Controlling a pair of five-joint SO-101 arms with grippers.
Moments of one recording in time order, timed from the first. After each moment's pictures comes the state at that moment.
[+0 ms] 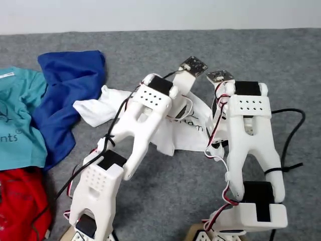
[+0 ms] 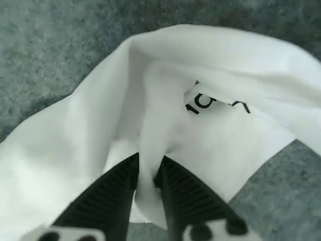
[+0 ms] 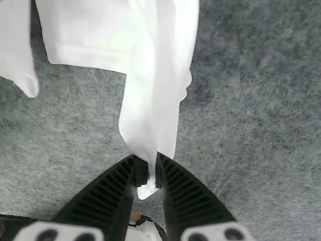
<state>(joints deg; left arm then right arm) 26.1 37.2 -32.2 83.8 -3.5 -1.9 -0.2 6.5 95.6 14.5</state>
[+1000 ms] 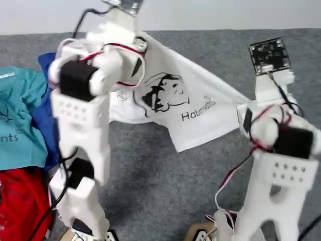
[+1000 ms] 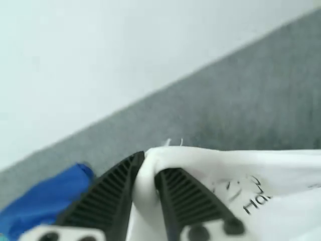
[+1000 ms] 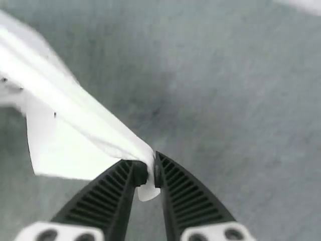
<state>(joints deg) 13.9 16.4 -72.1 99.4 -3.5 8.0 -36.1 4.7 84.3 20.3</state>
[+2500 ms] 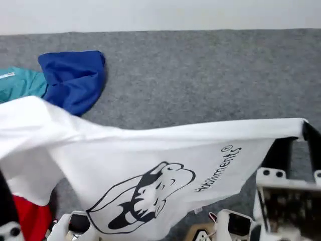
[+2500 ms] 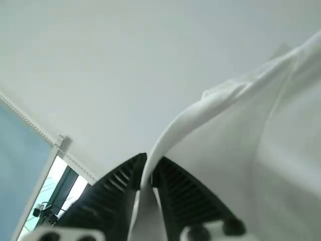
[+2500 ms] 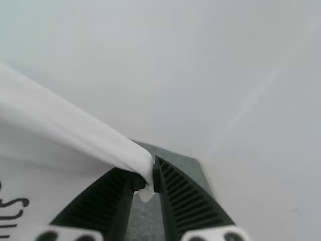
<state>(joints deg) 1.8 -37.8 -71.2 99.5 -53.2 14.9 -53.5 -29.7 99.8 27.6</state>
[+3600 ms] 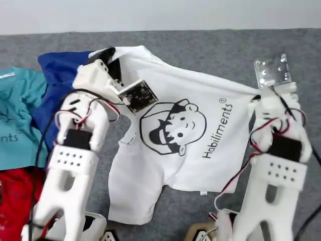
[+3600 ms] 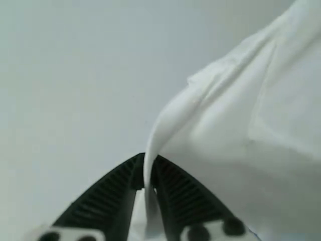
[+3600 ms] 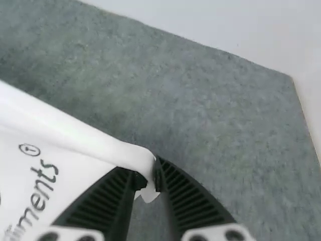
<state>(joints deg) 5.8 -30.0 42.6 7.4 -54.8 14.8 -37.5 31.9 46.8 27.6</state>
